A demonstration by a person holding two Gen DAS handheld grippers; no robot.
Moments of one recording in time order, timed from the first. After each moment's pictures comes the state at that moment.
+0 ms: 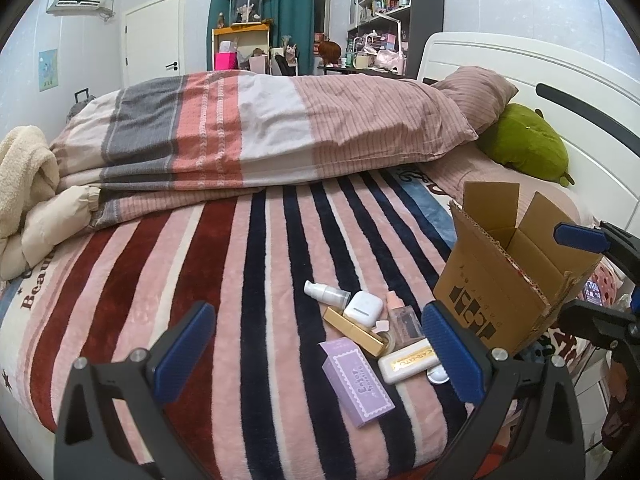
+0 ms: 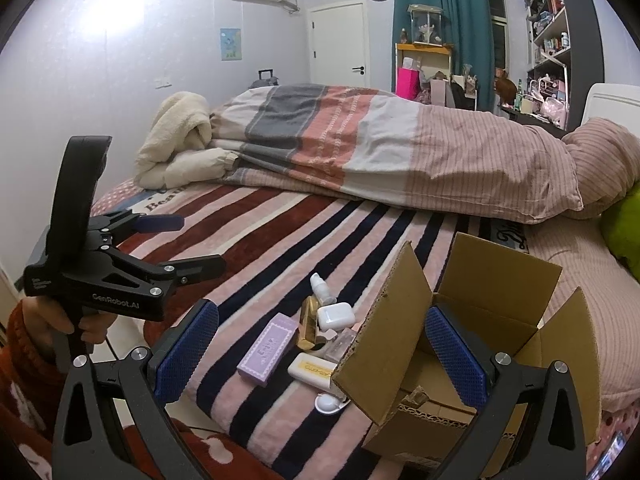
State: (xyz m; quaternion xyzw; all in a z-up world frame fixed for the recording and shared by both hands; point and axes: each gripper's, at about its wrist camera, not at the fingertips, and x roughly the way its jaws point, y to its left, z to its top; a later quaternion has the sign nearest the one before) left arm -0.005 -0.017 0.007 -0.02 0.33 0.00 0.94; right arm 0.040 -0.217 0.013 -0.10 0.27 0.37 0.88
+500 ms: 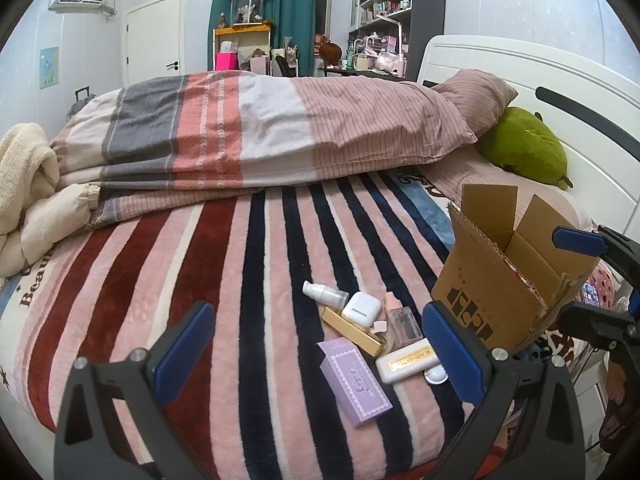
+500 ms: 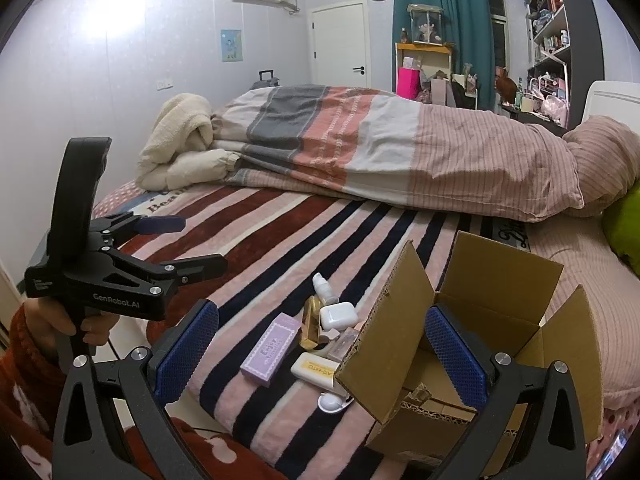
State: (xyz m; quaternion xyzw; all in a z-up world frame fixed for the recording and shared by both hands) left arm -0.008 -0.016 0.008 -0.03 0.33 -0.01 0.94; right arm 0.037 -0.215 0.015 -0.10 0.27 0.37 0.88
